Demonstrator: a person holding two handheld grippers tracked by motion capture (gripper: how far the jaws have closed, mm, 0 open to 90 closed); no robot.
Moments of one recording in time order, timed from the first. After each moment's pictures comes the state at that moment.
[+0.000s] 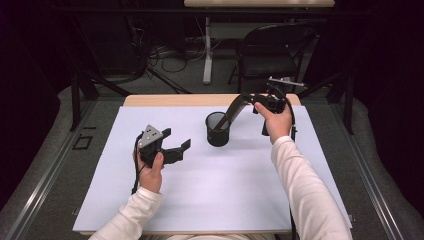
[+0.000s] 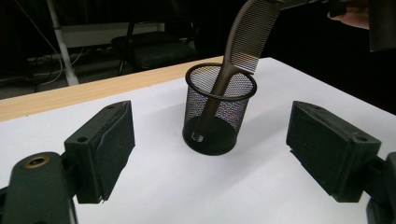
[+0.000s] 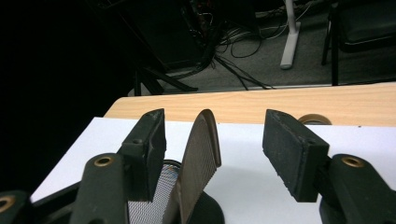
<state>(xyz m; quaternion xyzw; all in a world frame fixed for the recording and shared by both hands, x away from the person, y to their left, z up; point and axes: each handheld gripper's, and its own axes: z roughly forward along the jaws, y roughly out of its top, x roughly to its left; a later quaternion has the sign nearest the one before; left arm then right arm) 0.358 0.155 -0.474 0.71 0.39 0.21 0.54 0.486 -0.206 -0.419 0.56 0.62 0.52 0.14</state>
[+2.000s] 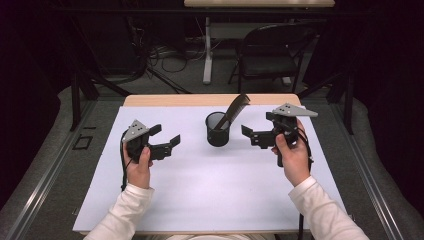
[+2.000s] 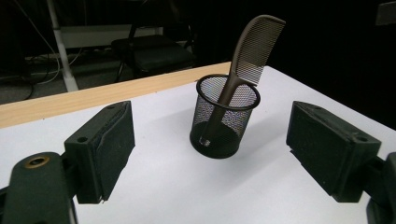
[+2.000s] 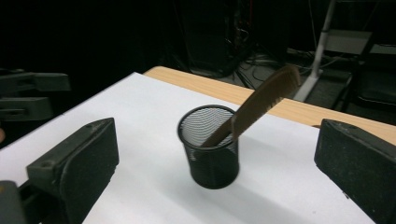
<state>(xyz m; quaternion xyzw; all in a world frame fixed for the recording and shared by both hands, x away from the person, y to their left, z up) 0.359 0.184 -0.456 0.71 0.39 0.20 0.56 0.361 -0.204 -0.402 0.41 0.71 0.53 0.21</state>
